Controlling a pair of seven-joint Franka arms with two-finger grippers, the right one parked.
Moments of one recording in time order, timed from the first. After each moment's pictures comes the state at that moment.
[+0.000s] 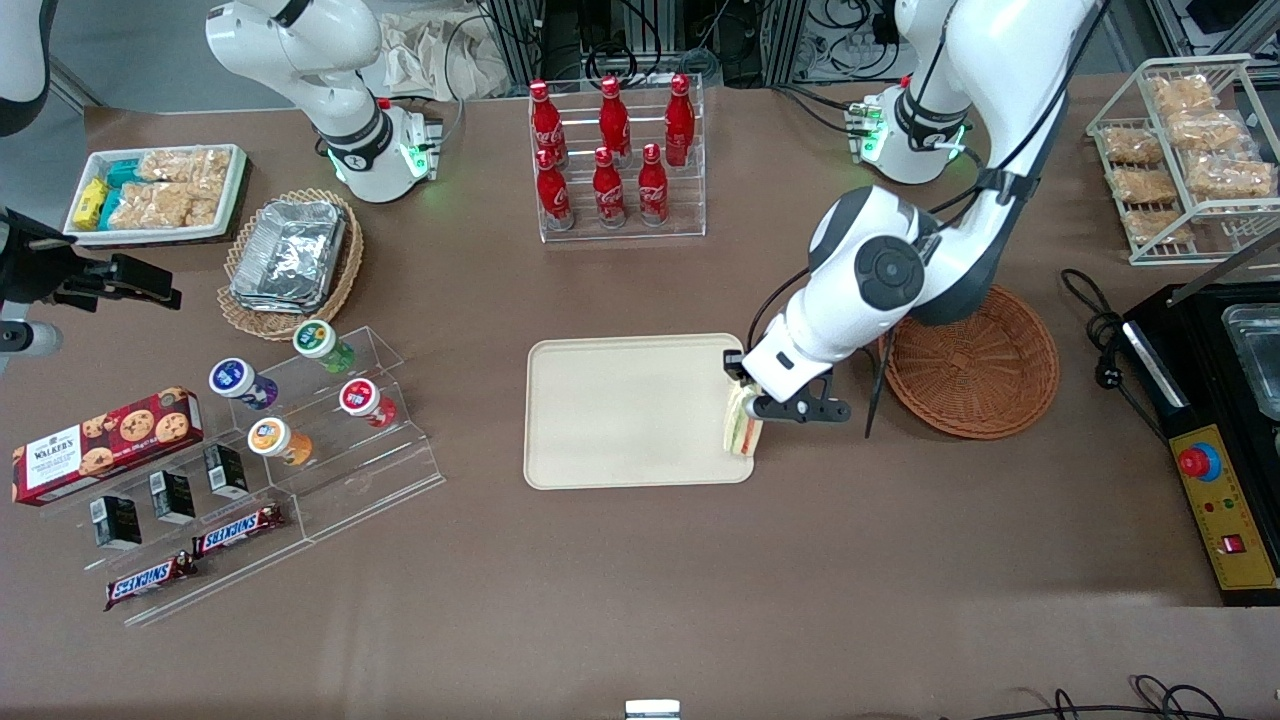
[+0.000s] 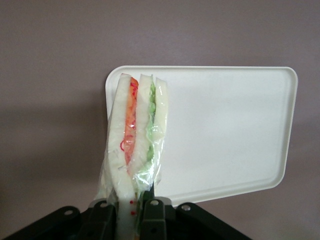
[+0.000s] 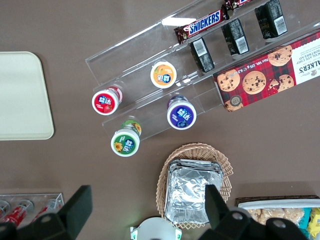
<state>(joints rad) -0.17 0.40 -0.40 -1.83 -0.14 2.28 -0.49</state>
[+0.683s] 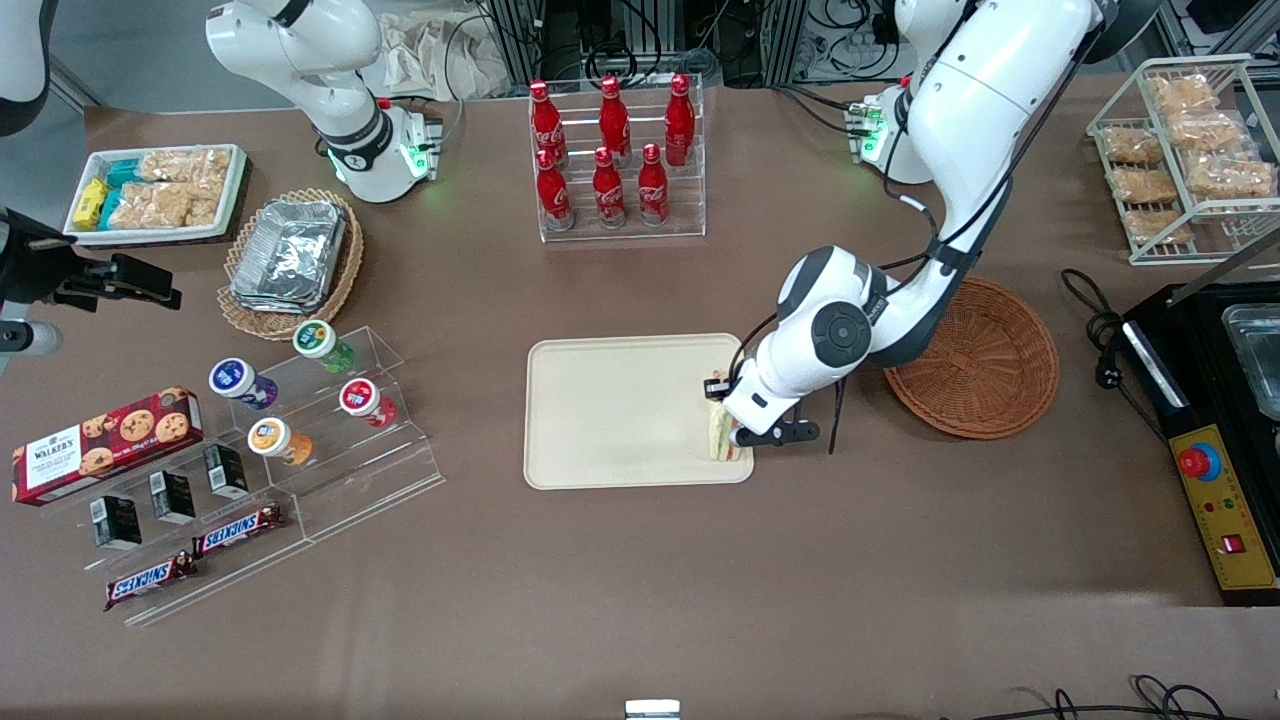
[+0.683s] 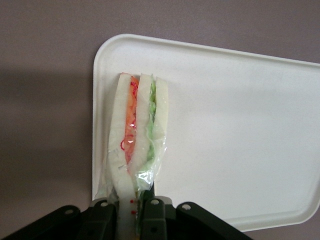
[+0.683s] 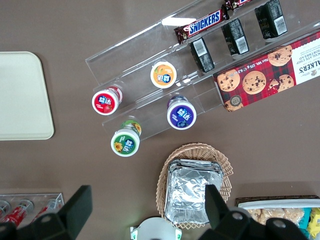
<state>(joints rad) -0.20 0.57 -0.41 -1.83 -0.09 2.40 -0.60</state>
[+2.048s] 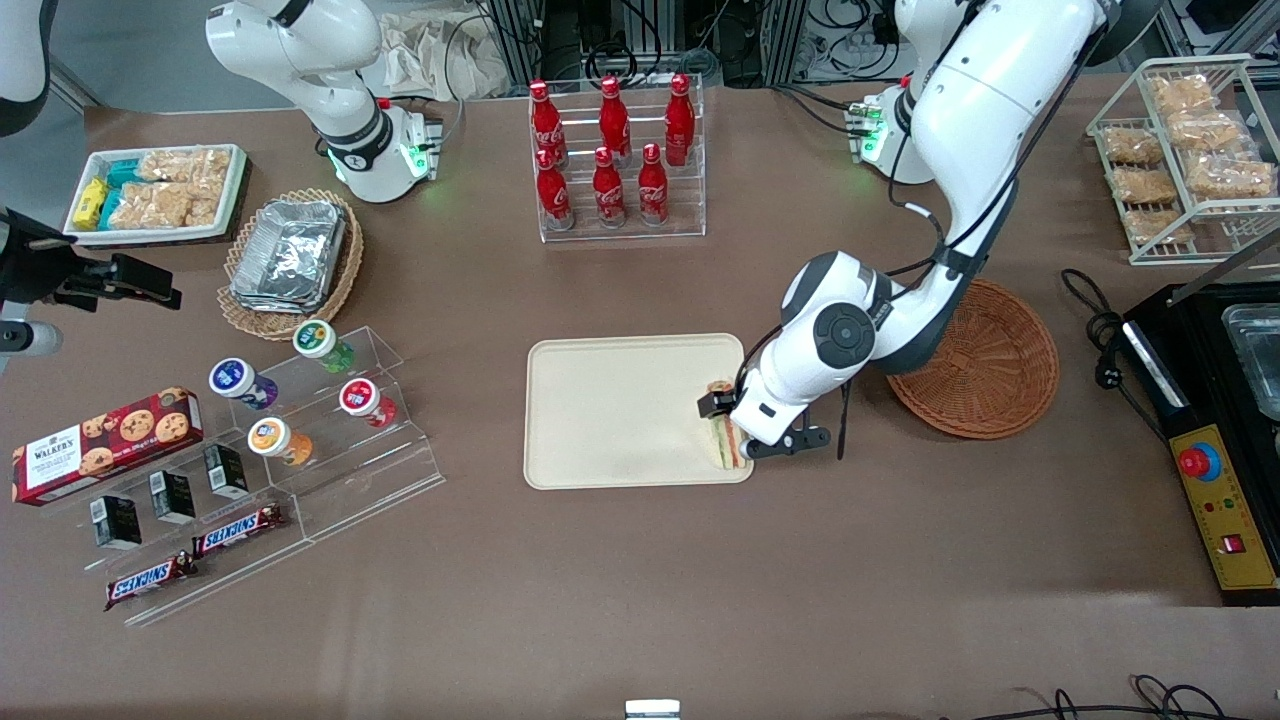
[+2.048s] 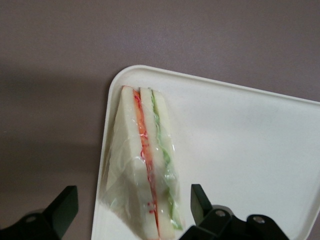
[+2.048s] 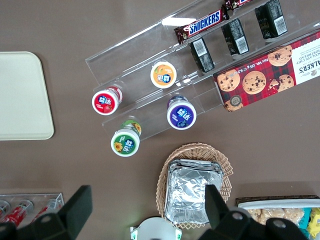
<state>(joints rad) -0.20 0.55 -0.39 -1.79 -0.05 2.38 -0.69</state>
